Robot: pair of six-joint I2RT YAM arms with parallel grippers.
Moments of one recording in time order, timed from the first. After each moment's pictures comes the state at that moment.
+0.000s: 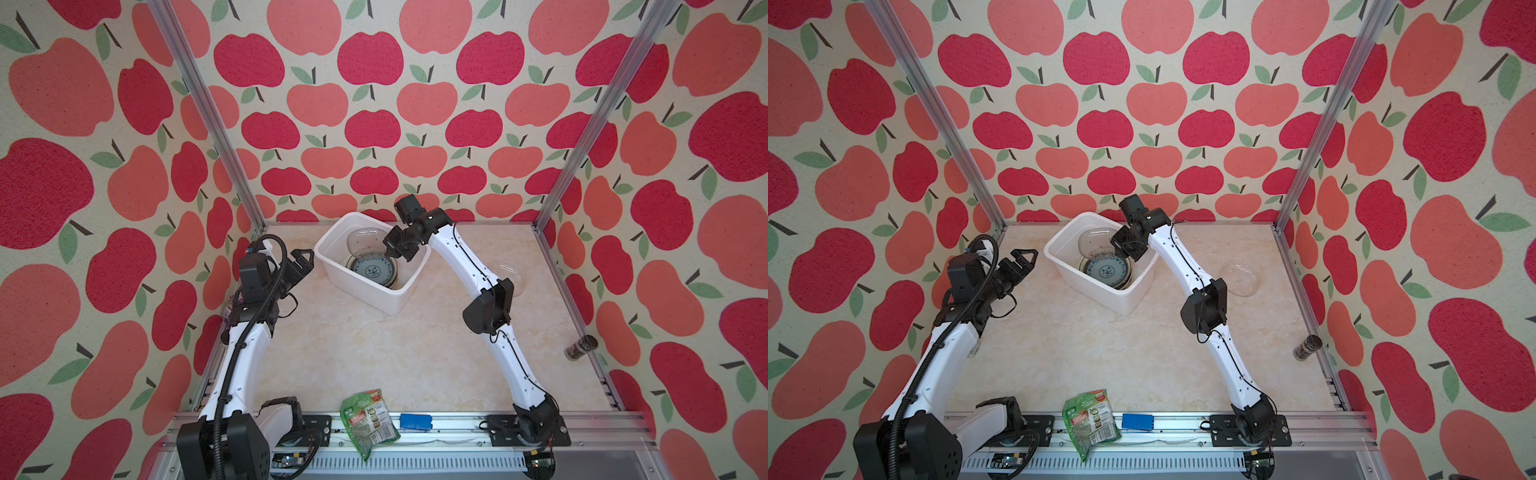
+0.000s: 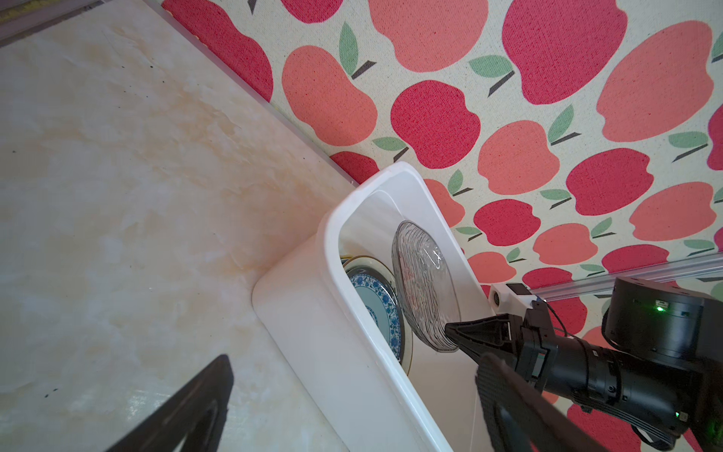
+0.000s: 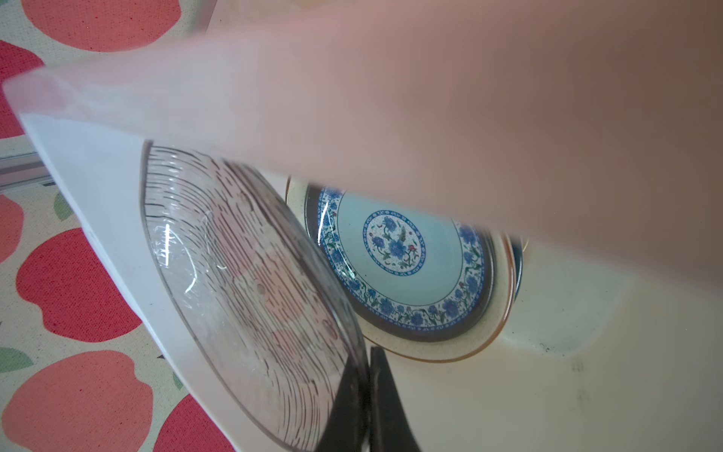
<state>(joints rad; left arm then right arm) 0.14 1.10 0.84 -0.16 0.39 -0.71 0.68 2.54 2.76 -1.24 -0.29 1.20</state>
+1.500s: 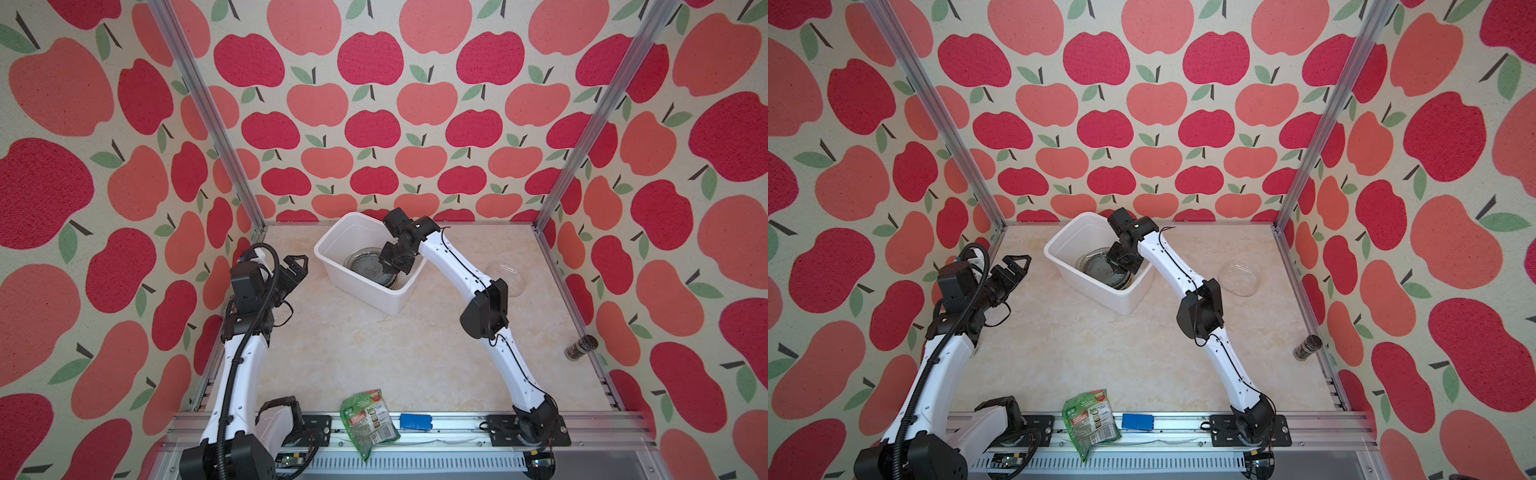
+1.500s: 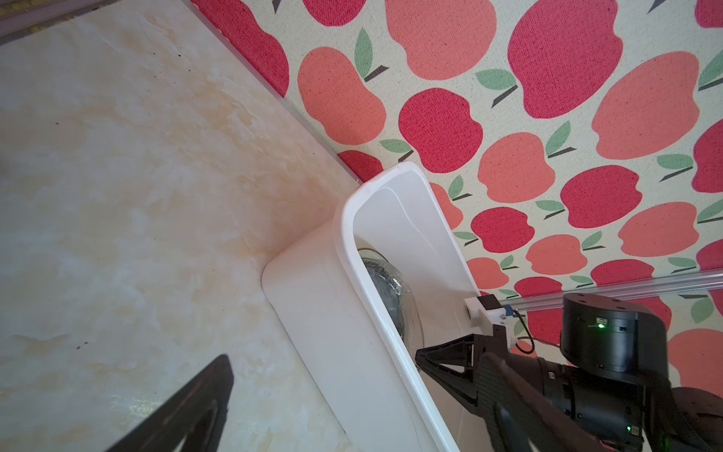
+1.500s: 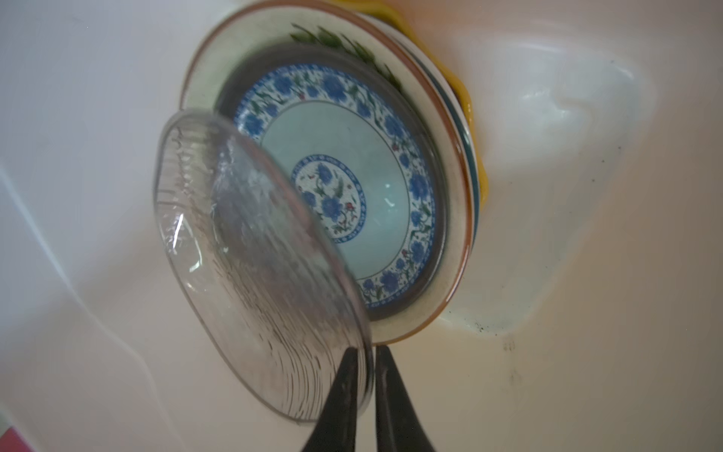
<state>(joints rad) 0.20 0.99 0.80 -0.23 0.42 -0.75 0.76 2.52 2.61 -1.33 -0.23 1.06</state>
